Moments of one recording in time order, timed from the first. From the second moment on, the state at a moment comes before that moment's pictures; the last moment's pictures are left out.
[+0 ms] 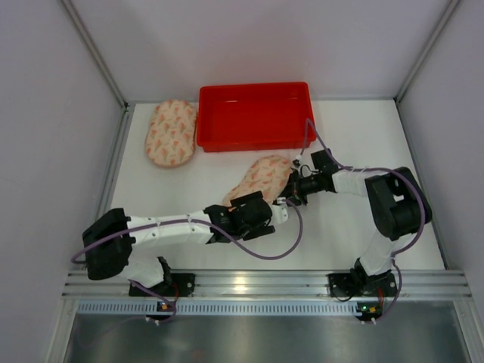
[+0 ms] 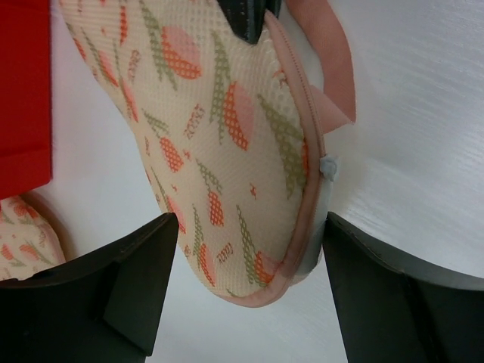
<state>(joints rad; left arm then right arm) -1.18 1.45 0.88 -0.35 -0.42 0.28 0.35 1.74 0.83 -0.12 -1.01 0.79</state>
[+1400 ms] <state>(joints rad) -1.15 1.48 0.63 0.13 -0.47 0.48 0.39 1.79 0.87 -0.19 -1.07 0.70</state>
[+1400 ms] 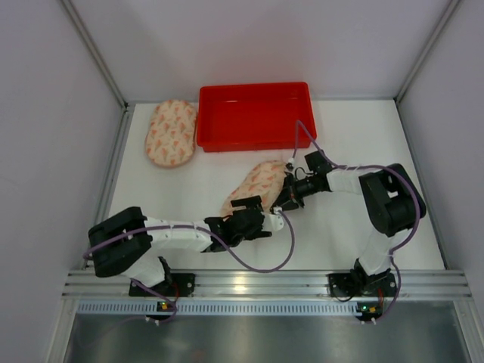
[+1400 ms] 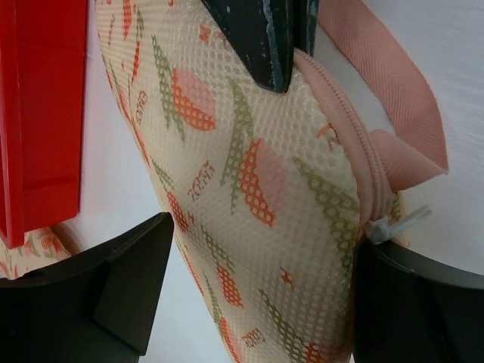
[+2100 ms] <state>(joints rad) -1.17 1.11 0.79 -0.47 0.01 0.59 0.39 1.84 0.96 -0.34 -1.05 0.56</state>
